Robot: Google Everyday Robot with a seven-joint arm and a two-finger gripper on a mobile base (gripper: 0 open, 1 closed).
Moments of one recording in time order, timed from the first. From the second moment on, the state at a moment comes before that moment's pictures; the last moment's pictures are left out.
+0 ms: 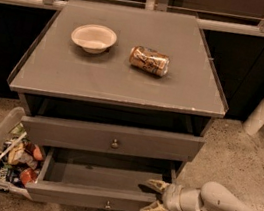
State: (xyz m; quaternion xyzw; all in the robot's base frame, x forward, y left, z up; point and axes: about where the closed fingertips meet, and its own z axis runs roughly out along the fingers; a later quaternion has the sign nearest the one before) arm 0.483 -0.145 0.401 -0.60 0.66 0.22 0.38
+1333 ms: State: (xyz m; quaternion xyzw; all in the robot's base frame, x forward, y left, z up) arm 0.348 -0.198 0.457 -0.58 0.74 0.12 0.33
